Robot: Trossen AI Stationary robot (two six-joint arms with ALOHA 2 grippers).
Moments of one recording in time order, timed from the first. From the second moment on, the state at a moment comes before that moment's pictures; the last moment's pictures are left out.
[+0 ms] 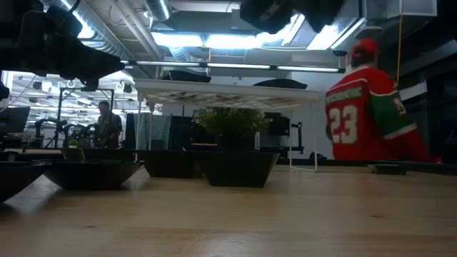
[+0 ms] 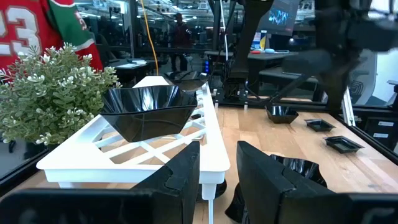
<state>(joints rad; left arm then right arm) 0.14 0.02 0.01 0.03 -0.01 -0.04 0.32 2.03 1.97 -1.34 -0.23 -0.23</state>
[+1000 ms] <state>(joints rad) 0.14 0.02 0.01 0.03 -0.01 -0.04 0.45 2.03 1.58 -0.65 0.39 0.33</state>
